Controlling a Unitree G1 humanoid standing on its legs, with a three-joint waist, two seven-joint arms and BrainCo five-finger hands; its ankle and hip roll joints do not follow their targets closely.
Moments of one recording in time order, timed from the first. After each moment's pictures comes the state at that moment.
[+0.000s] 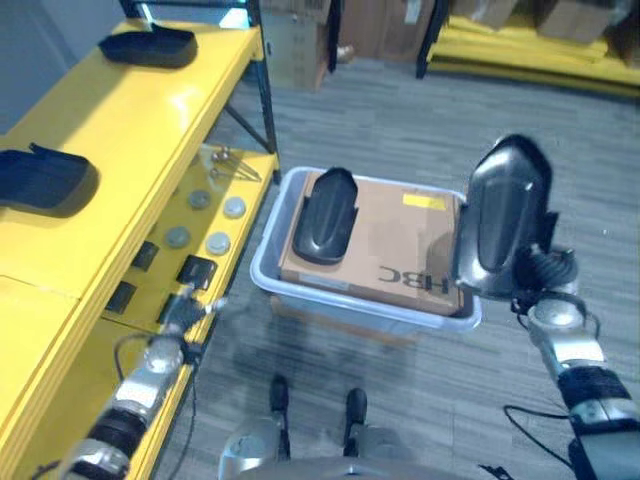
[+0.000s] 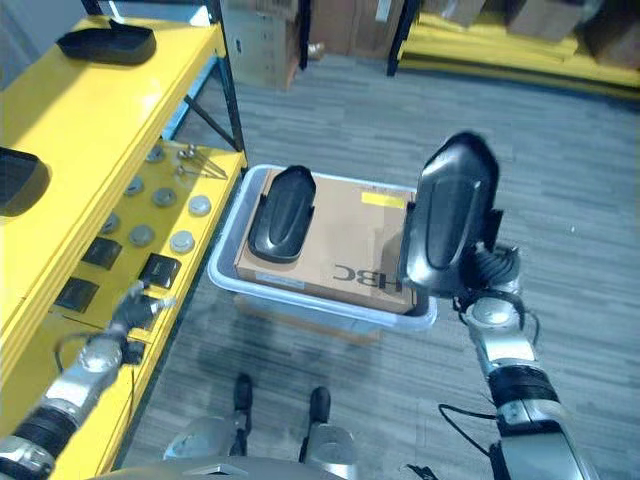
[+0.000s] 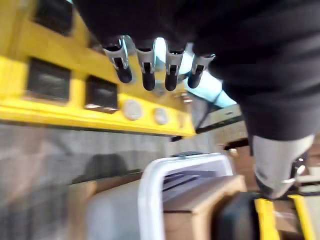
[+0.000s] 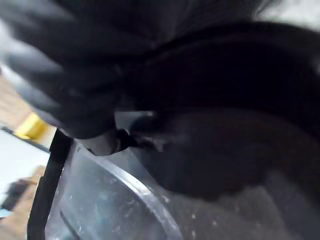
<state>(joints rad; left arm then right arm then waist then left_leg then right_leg) -0.11 0.57 -0.28 0.27 -0.27 0.10 0.19 -0.23 -0.77 0.01 0.43 0.18 0.03 -0.49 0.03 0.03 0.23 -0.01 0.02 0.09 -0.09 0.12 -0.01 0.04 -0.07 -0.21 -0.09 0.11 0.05</state>
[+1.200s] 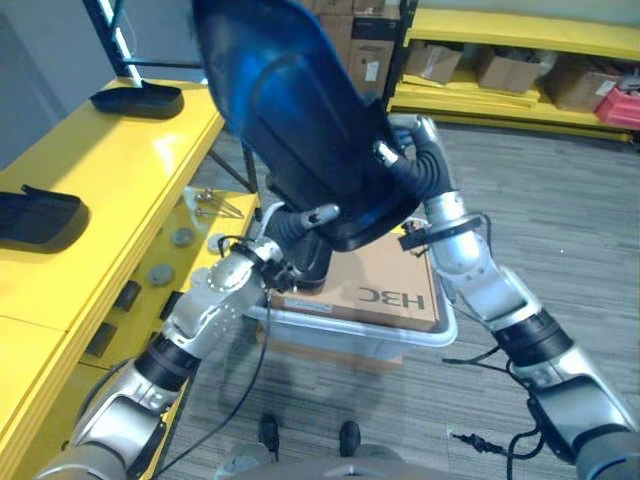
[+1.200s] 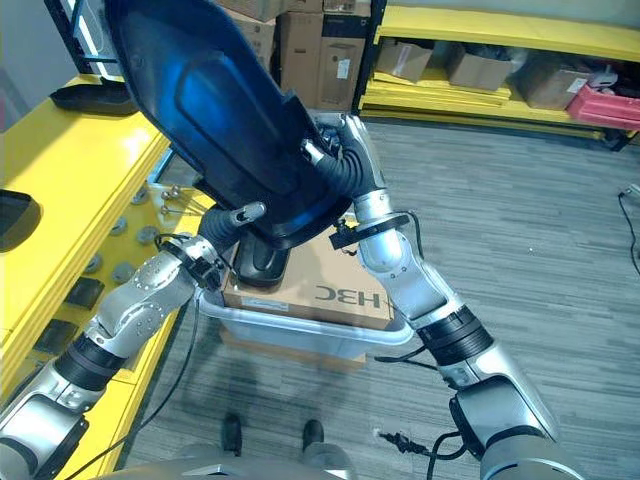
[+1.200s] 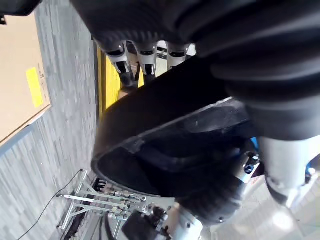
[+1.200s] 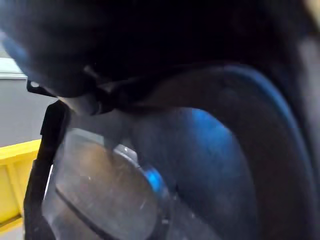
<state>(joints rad) -0.48 0.39 -0.46 -0.11 -0.80 0.14 -0.02 -0.56 -0.64 0.39 -0.08 -0.05 -0.17 -0.35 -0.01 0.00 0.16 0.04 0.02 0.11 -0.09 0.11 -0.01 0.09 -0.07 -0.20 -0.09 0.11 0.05</state>
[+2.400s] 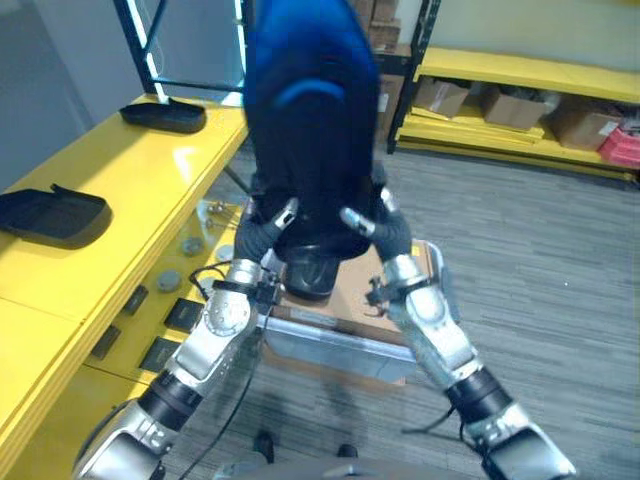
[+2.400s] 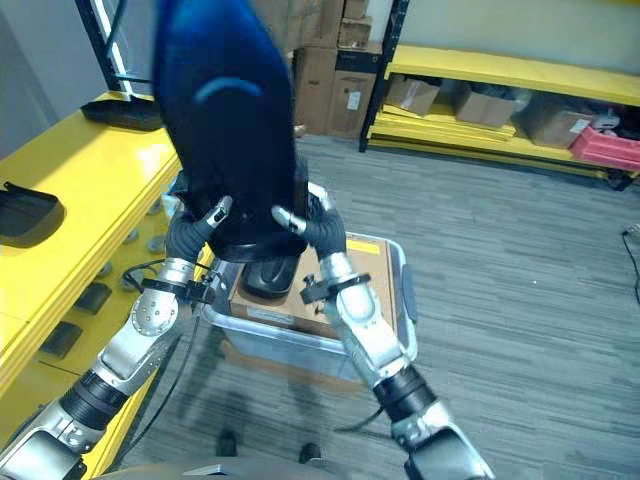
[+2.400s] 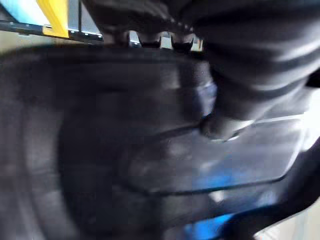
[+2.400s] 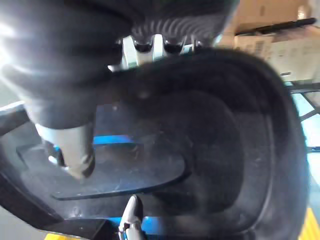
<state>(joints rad) -0.29 0.36 -0.47 -0.08 -0.32 -0.26 0.37 -0.20 -0.34 0.41 -0.03 0.50 -0.36 -0.12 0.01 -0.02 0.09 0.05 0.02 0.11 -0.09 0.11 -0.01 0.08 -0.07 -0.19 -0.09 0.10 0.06</state>
